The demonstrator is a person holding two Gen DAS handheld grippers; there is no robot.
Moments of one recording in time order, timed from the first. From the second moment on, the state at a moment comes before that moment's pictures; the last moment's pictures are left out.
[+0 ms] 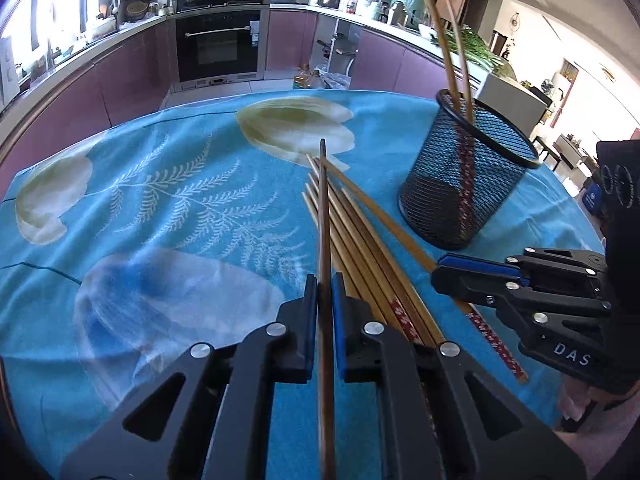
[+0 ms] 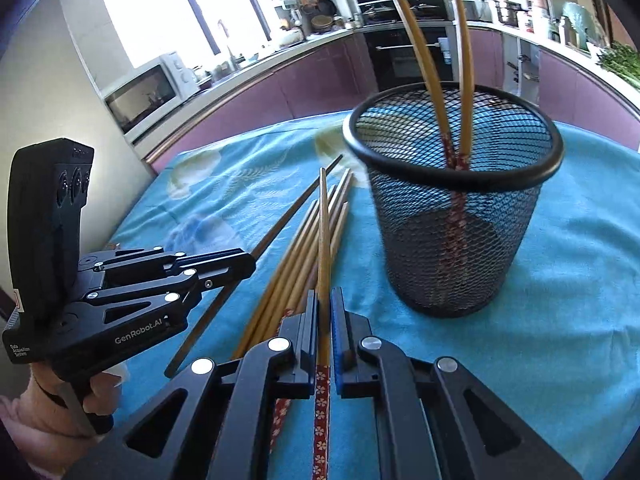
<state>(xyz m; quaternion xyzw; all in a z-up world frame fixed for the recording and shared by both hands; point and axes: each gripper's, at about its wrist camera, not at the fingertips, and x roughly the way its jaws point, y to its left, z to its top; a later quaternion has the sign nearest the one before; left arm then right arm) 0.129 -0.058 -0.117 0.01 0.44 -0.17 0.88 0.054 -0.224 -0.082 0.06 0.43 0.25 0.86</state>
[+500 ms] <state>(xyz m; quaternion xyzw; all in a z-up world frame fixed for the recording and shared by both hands) 0.126 -0.061 -0.131 0.03 0.46 -0.19 0.87 0.058 -0.212 -0.093 0.00 0.45 0.25 0.86</state>
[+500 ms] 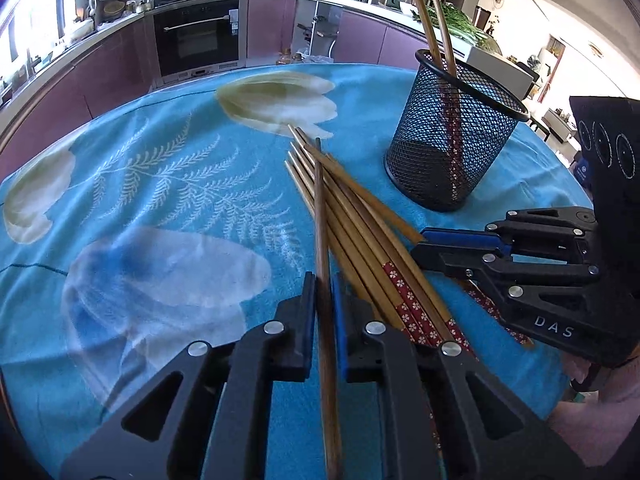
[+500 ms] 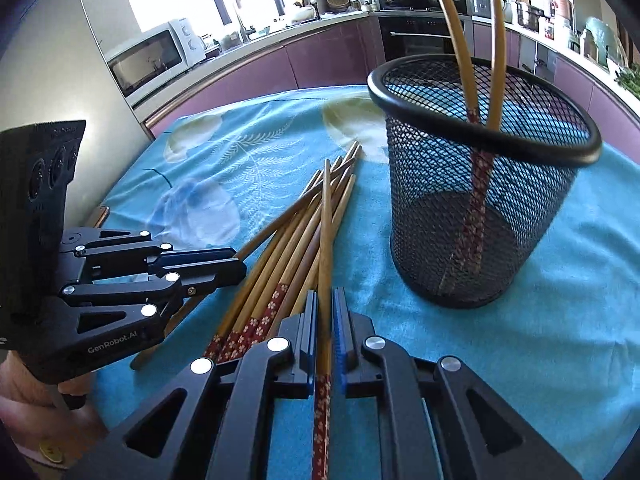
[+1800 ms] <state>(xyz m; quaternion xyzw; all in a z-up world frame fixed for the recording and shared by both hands) 0.084 -0.047 -0.003 -0.02 0.33 -0.29 0.90 0.039 -0.270 -0.003 0.06 0.31 0.26 0.91</state>
